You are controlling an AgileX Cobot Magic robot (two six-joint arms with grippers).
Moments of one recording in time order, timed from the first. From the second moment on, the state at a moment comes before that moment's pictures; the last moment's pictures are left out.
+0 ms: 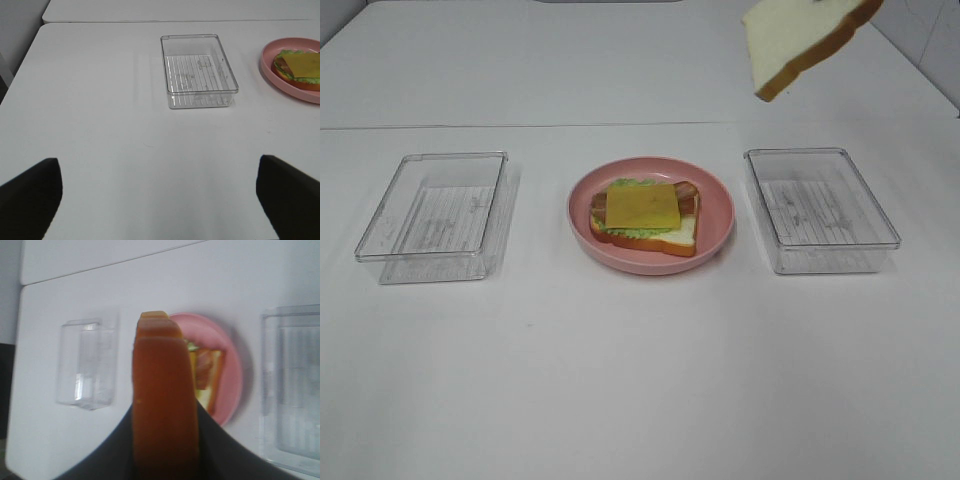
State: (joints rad) left arm 0.03 0.00 -0.50 -0.06 1.04 0.01; right arm 0.01 1.80 -1.70 0.63 1.06 -0.16
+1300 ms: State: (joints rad) left arm 0.03 0.00 -0.50 -0.06 1.04 0.01; right arm 0.28 2.19 -1.51 1.16 0.72 -0.46
